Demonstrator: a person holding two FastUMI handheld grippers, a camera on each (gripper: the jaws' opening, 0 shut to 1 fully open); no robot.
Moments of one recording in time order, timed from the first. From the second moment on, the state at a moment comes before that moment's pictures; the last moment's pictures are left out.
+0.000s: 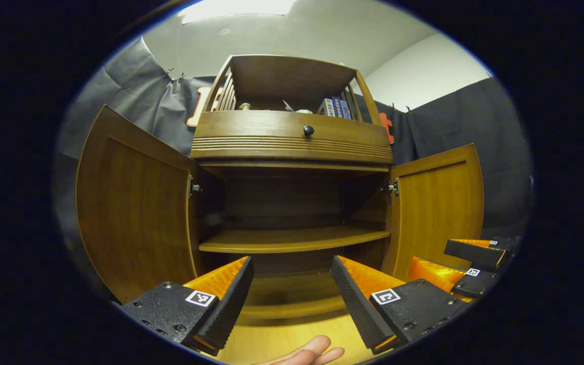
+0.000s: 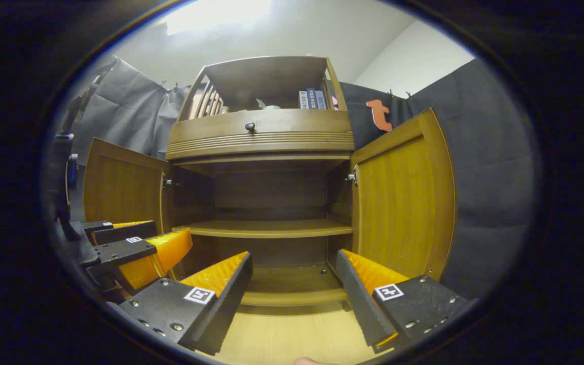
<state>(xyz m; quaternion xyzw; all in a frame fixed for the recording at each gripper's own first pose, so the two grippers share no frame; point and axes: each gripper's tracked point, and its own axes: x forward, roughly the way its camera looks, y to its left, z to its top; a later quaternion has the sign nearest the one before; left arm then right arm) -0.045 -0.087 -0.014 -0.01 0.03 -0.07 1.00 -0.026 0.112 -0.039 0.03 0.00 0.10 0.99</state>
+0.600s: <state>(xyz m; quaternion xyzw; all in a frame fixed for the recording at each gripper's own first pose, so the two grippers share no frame) -0.059 -0.094 -0.006 -0.01 0.02 -0.06 1.00 -0.042 0.099 -0.042 0.02 -0.01 0.10 1.00</state>
